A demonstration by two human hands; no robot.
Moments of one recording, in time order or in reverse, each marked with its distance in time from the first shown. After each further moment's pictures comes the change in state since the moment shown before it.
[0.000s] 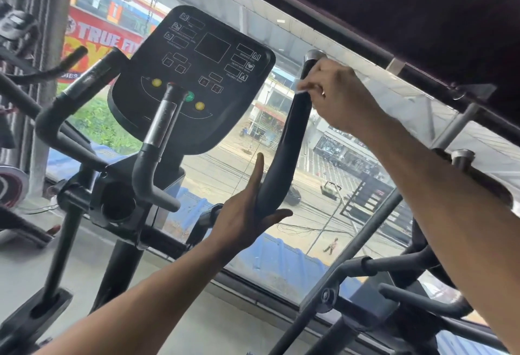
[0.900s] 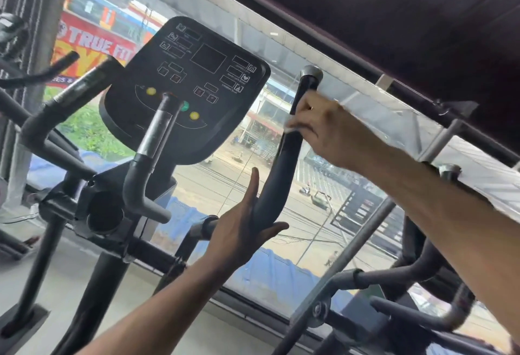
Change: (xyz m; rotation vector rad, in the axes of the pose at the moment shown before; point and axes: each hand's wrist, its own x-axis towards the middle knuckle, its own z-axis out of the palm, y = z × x) left_hand -0.005 0.012 -0.006 0.038 0.003 -0.038; right_hand -0.029 -0.028 -0.015 0.000 -0.181 -0.113
